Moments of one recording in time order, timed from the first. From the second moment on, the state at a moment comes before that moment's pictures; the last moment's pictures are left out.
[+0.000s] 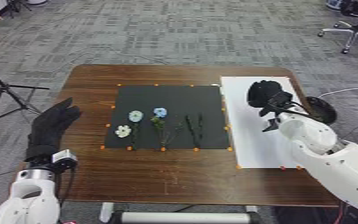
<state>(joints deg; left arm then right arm) 115.4 -69.2 -102.5 -106.3 57.5 1.7 13.8 -64.3 -39.1 43.3 -88.3 -123.2 14.0 9.7</state>
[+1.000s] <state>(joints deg) 114.4 -68.6 -102.1 -105.7 57.5 1.5 13.5 -51.6 -61.0 24.9 -88.4 -121.3 8.4 8.9</state>
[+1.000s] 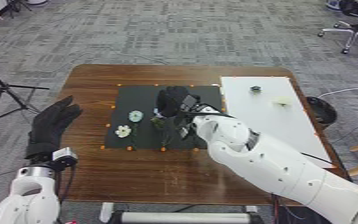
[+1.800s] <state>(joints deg) 113.7 -68.6 -101.6 -105.3 57.6 1.1 13.3 -52.9 -62.3 27.3 -85.4 -123.6 4.6 9.0</state>
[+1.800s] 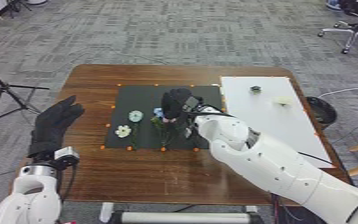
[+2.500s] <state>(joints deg) 114.0 -68.7 -101.7 -105.5 57.6 1.1 13.5 -50.8 -57.1 32.3 -93.6 -122.9 4.9 9.8</state>
